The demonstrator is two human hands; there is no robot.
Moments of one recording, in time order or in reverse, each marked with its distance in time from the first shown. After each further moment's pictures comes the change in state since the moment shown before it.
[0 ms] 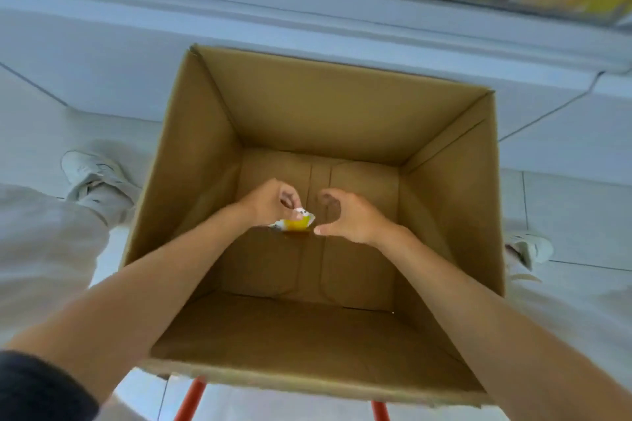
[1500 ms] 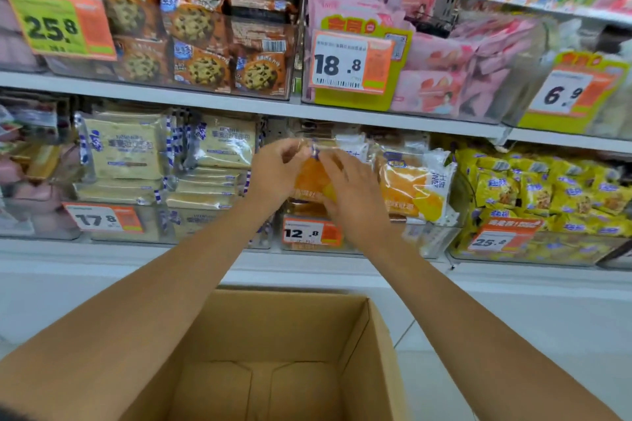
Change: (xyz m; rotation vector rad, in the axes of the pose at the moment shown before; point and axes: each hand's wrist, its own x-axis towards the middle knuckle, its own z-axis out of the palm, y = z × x) left_hand -0.013 0.363 -0.194 -0.203 0.907 0.806; right_hand -0.081 -0.153 -0.312 -0.744 1.189 -0.456
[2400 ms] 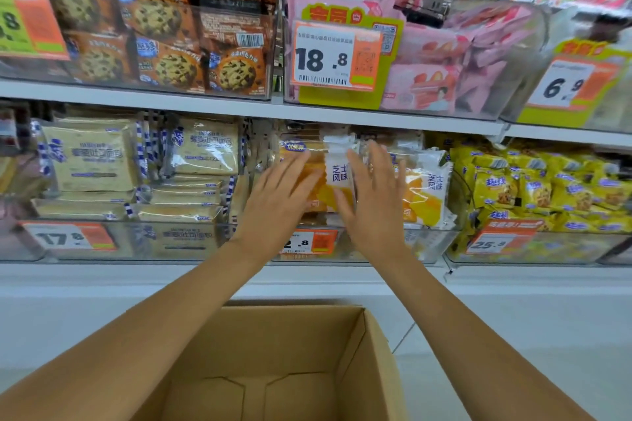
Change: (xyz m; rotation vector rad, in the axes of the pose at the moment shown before) left_hand -0.033 -0.034 0.022 0.886 -0.051 0.631; right_hand -0.015 0.039 0.022 -0.052 0.285 0.170
